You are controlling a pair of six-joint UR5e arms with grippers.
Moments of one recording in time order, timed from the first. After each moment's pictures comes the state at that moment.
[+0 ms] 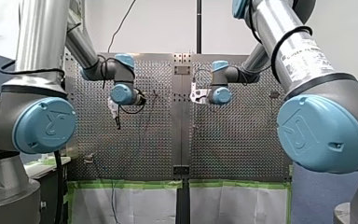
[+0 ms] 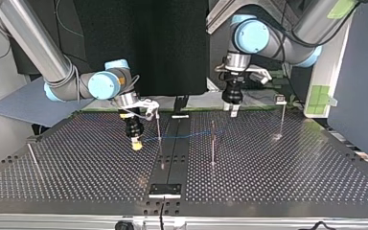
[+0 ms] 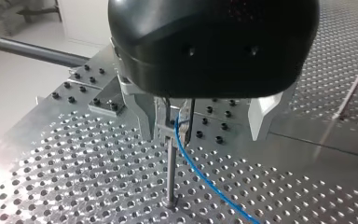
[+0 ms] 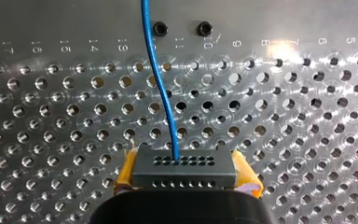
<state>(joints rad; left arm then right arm) -0.30 -1.69 -2.07 -2.51 -1.78 -1.87 2.10 -0.96 1.35 -0.44 1.52 1.60</state>
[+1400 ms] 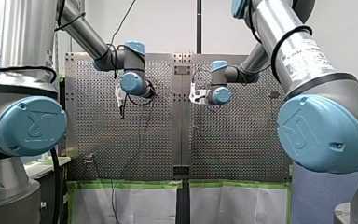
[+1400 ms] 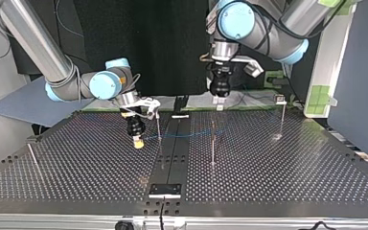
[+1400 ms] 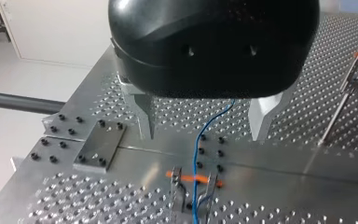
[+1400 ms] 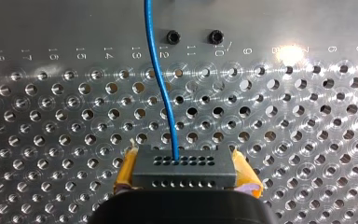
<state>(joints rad) -0.44 -1.65 -2.00 -2.62 -1.91 -1.72 2.11 -0.96 1.35 -0.41 1.52 1.60</state>
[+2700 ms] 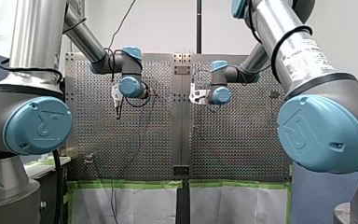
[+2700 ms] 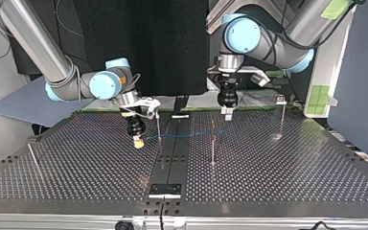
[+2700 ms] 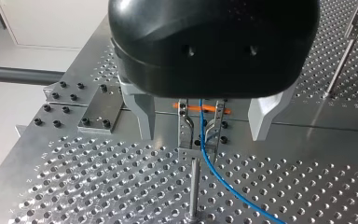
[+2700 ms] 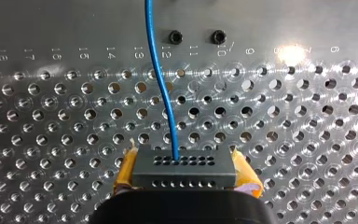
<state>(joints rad) -0.37 -1.69 -1.98 -2.57 -1.89 -1.68 2.11 -0.96 1.35 -0.41 1.52 1.60</state>
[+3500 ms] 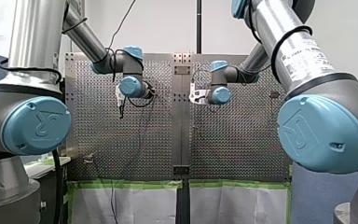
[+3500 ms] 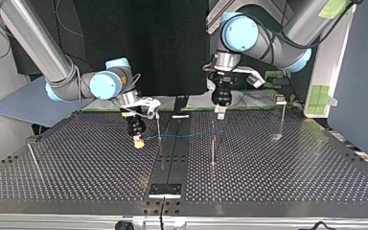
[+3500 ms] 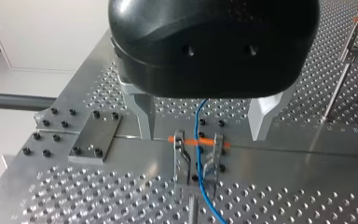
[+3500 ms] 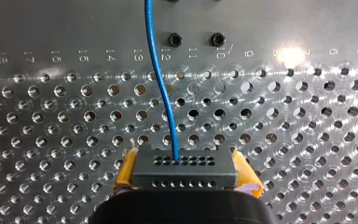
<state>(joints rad) -0.39 -1.70 -1.98 -2.57 -1.83 -1.65 2.11 -0.96 1.35 -0.41 1.52 1.60</state>
